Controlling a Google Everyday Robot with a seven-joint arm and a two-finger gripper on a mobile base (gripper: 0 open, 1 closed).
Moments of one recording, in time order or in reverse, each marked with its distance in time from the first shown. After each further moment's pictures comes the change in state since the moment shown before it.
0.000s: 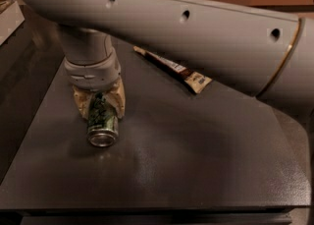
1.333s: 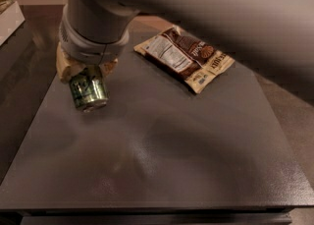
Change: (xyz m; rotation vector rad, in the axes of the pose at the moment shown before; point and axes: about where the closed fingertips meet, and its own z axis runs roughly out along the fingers) arm 0.014 -0.024 -0.099 0.335 0.447 -0.398
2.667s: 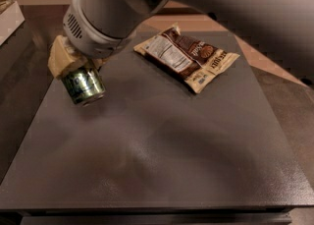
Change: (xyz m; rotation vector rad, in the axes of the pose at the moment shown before) arm 0.009 -0.016 -0.014 0.194 0.074 -0.229
